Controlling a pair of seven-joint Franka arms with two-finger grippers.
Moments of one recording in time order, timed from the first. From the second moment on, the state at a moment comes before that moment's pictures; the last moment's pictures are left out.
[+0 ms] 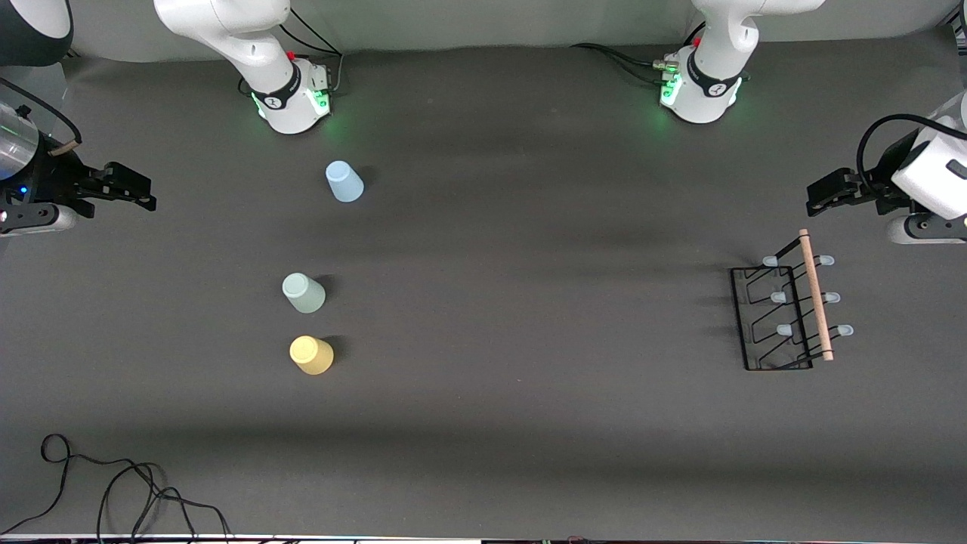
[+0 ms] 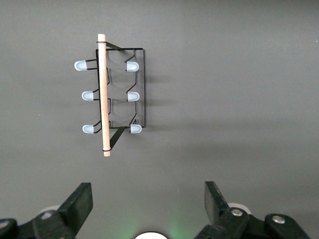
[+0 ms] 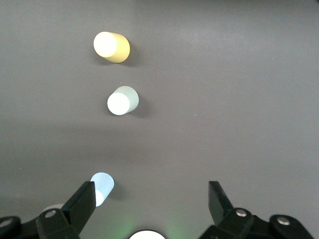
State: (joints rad) left arm -0.06 0.01 0.00 -1.58 0.00 1.50 -0.07; right arm 0.09 -0.09 -0.10 -1.74 -0.03 1.57 -0.09
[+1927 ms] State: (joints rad) left arm 0.07 -0.07 0.04 -2.07 0.03 1.99 0.06; right arm 0.19 -0.08 -0.09 -1.79 0.05 1.64 0.09
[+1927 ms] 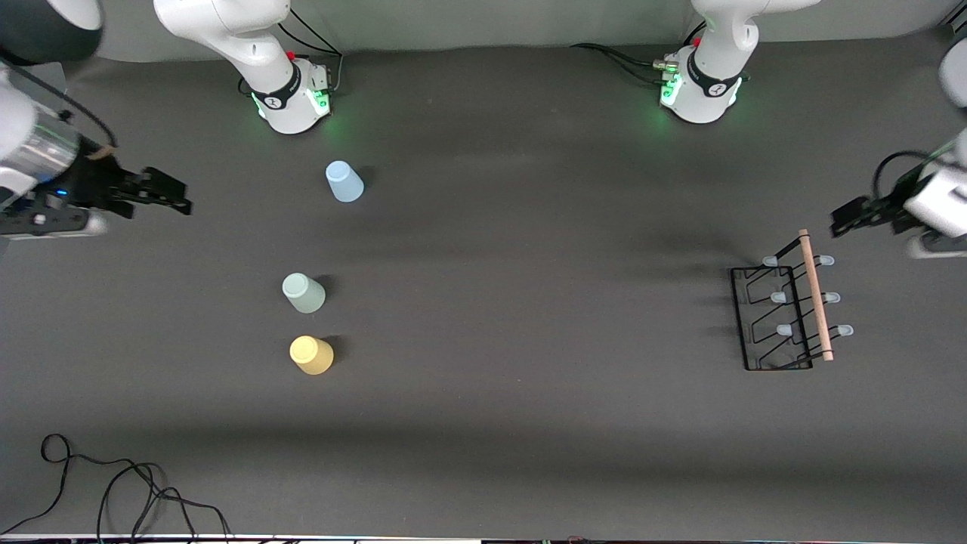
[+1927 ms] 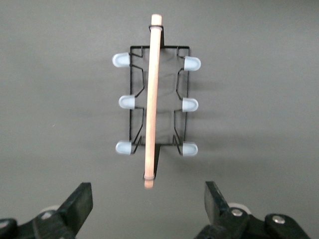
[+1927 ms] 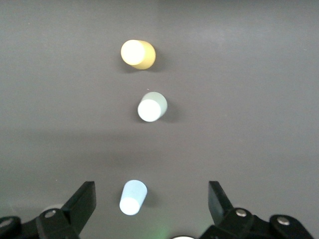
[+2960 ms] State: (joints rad) left arm 0.07 0.14 0.04 -2.14 0.03 2.27 0.10; right arm 0.24 0.13 -0.09 -2.25 0.05 2.34 0.10
